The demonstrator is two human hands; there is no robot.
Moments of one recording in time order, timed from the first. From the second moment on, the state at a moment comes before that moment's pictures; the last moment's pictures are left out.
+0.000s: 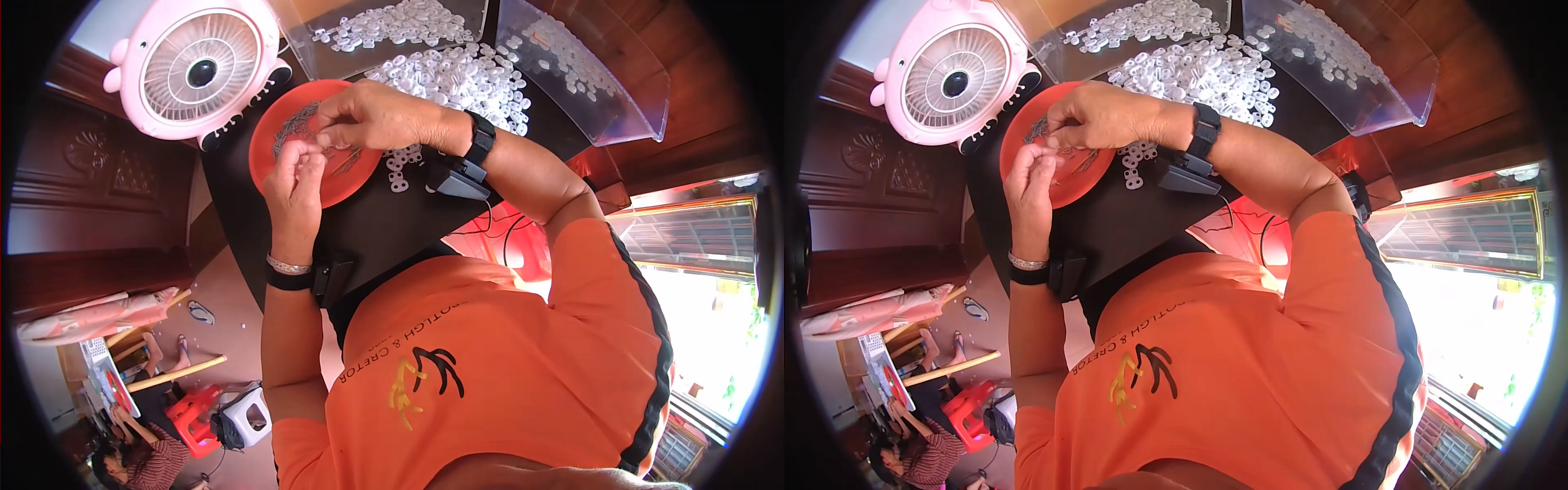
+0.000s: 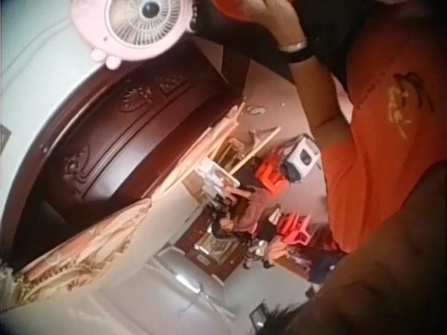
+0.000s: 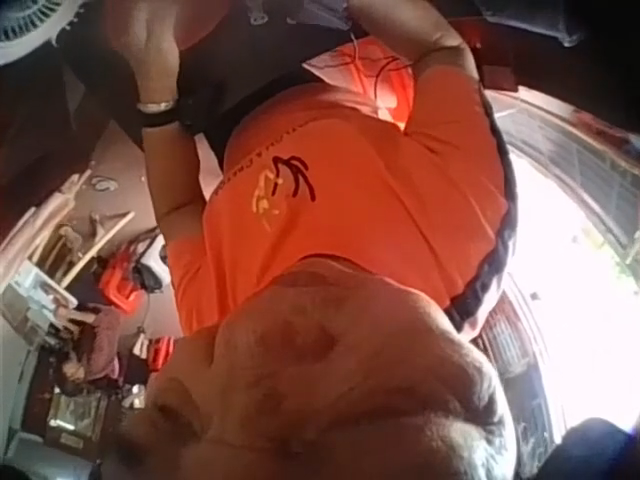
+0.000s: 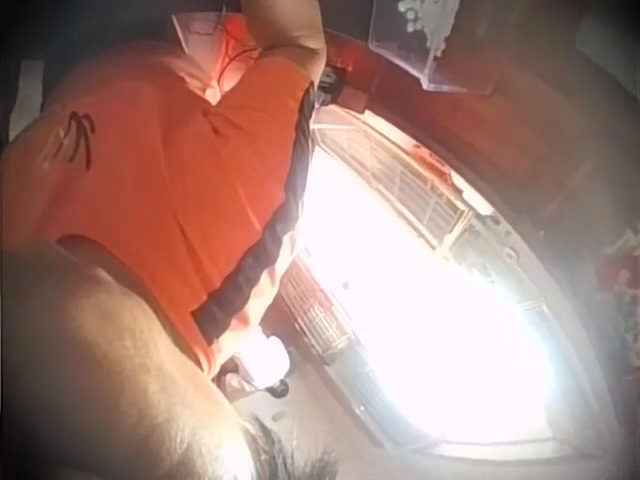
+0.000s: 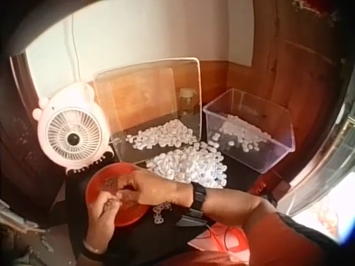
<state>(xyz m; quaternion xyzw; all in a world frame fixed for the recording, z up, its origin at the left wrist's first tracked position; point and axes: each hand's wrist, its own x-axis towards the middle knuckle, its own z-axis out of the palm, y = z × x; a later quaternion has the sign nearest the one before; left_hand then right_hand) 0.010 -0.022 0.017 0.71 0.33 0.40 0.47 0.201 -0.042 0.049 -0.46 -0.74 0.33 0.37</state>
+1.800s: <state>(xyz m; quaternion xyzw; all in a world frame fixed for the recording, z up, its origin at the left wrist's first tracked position) 0.005 -0.015 0.016 0.68 0.34 0.41 0.51 0.215 -0.124 0.036 -0.54 -0.81 0.11 0.20</state>
